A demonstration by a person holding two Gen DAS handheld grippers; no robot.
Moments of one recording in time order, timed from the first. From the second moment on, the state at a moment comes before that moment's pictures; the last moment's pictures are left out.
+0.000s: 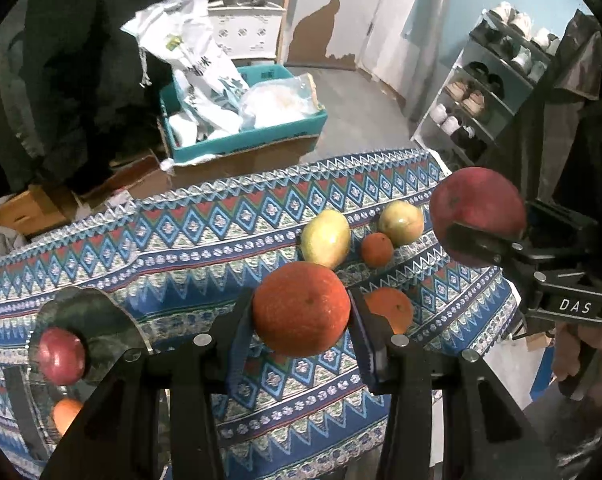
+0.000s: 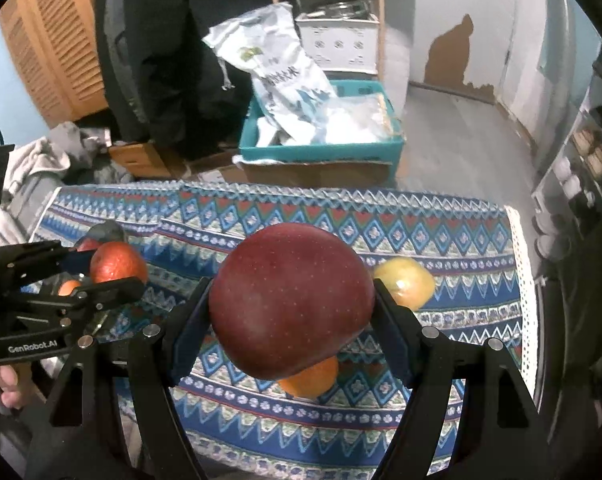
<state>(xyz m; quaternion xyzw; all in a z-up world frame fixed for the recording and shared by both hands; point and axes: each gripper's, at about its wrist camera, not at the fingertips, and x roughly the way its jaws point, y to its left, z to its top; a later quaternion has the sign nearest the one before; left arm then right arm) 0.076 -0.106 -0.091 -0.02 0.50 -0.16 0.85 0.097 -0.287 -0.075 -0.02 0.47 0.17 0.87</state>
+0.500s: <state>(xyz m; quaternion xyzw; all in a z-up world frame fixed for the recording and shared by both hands) 0.054 -0.057 -0.069 -0.03 0.49 -0.14 0.86 0.094 -0.230 -0.052 -0.04 0.45 0.23 0.86</state>
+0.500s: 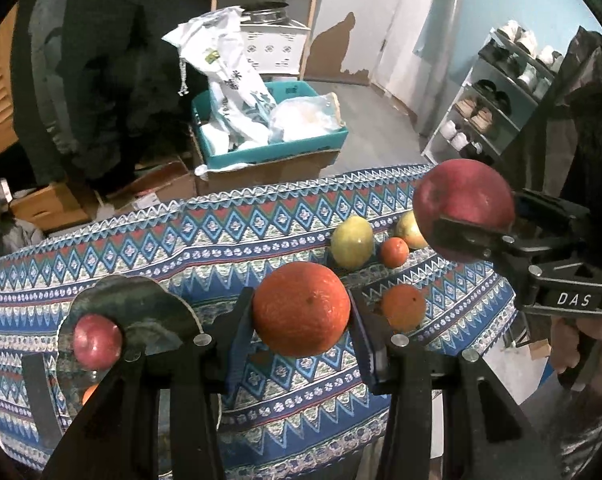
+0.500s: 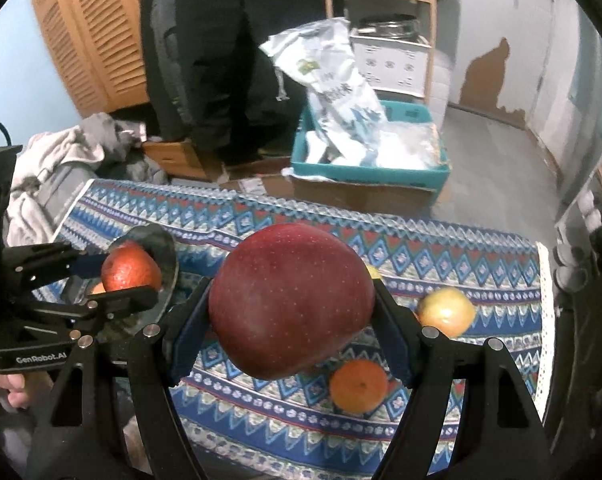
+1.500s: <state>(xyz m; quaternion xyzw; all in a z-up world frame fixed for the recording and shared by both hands) 0.033 0.067 -0.109 -0.10 0.52 -0.06 0.85 0.104 -0.099 -0.072 -0.06 0.48 0.32 0.82</state>
